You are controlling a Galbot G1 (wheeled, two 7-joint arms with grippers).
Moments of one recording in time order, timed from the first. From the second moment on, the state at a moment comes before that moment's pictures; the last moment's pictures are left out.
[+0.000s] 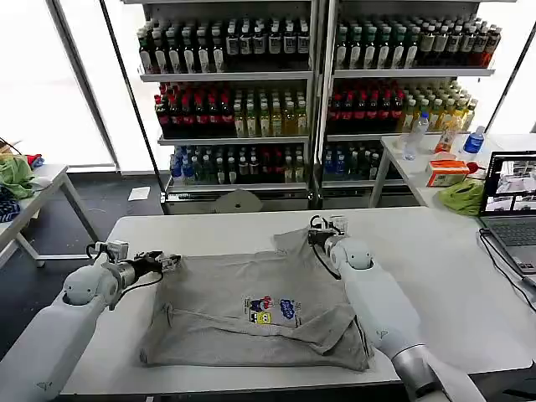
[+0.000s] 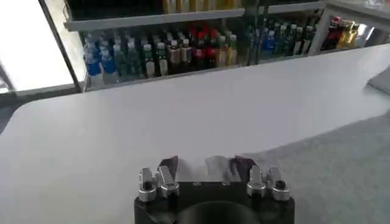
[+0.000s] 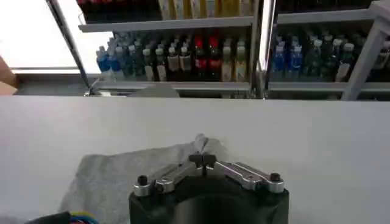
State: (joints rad) left arm 0.68 -0.87 -0.15 -1.28 -0.63 0.56 0.26; right arm -0.41 1.38 0.10 0.99 0.48 -0.58 0.01
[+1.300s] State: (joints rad) left arm 0.79 -0.87 -0.26 -1.46 -0.70 0.50 0.13; right arm -0.54 1.30 0.14 1.33 0.65 -0.58 0.09
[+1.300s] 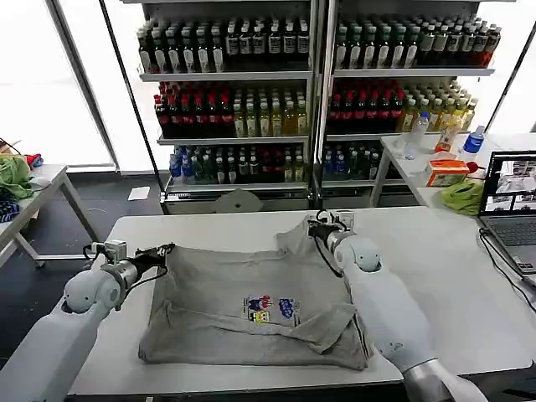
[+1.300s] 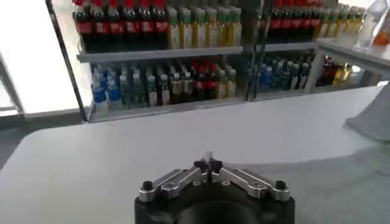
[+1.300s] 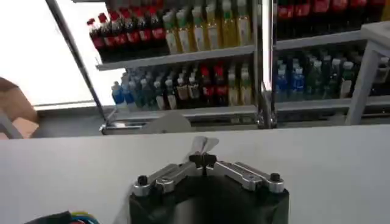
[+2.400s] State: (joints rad) left arm 1.24 -0.85 -0.55 -1.88 -0.72 0.52 0.02; right arm -1.25 1.11 0.44 2.08 0.76 -0.58 0.11
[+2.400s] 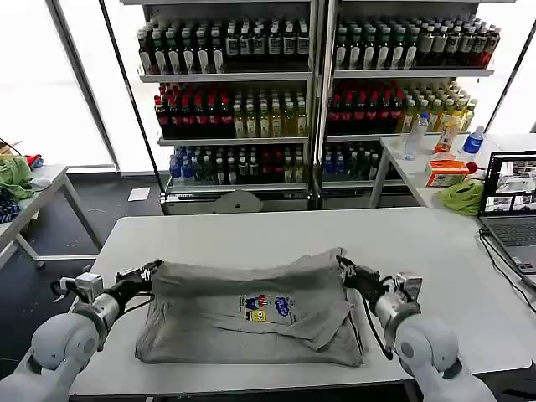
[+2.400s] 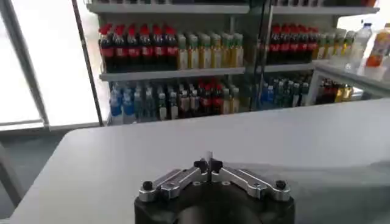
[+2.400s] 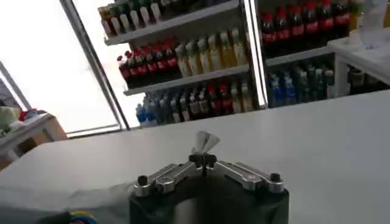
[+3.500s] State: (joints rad) left arm 1.62 -0.87 -0.77 -2.11 -0.70 0.57 0.05; right arm -1.64 1.14 0.55 2.31 0.50 -0.43 0.02
